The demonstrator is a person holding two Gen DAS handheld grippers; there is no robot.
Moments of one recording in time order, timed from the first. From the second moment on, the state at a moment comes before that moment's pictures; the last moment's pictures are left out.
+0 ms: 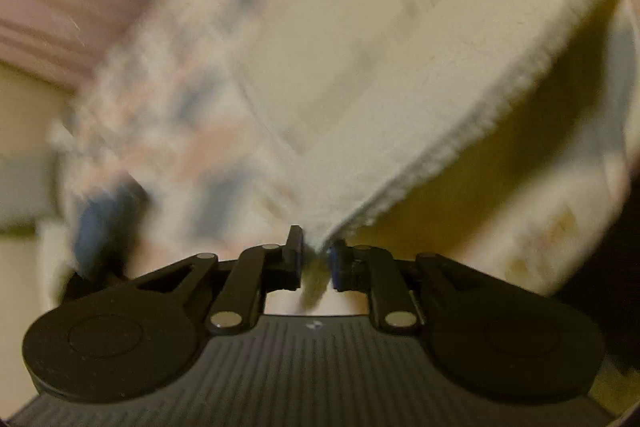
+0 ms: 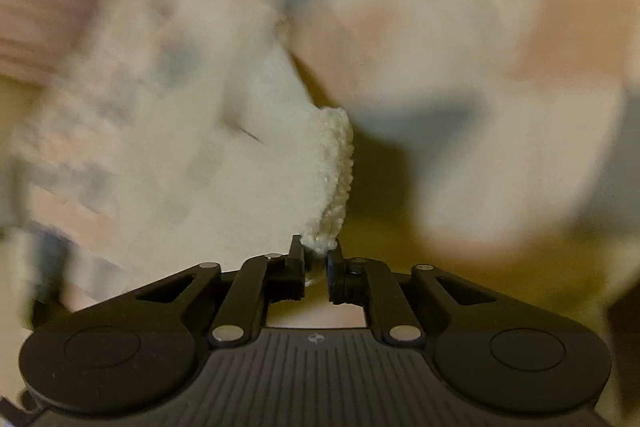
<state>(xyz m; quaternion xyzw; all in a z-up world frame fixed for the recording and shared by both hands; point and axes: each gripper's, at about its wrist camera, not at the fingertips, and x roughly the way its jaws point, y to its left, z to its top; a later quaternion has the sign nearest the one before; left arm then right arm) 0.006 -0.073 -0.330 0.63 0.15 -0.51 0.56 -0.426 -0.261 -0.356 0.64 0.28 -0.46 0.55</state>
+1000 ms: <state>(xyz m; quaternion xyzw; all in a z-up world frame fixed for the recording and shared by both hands) -0.019 -0.133 -0.270 0.39 0.44 -0.41 0.70 -0.347 -0.254 -0.296 0.44 0.41 -0.47 0.65</state>
